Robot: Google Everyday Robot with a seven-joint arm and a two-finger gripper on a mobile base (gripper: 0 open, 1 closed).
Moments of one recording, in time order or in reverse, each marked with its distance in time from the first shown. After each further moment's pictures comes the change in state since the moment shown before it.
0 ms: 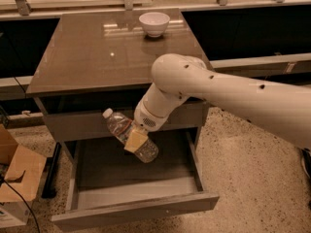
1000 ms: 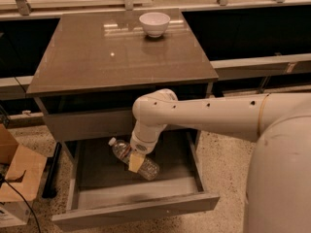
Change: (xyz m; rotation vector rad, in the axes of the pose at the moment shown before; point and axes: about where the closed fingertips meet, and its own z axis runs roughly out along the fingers) arm 0.066 -0.023 0.127 0.001 0.224 0.073
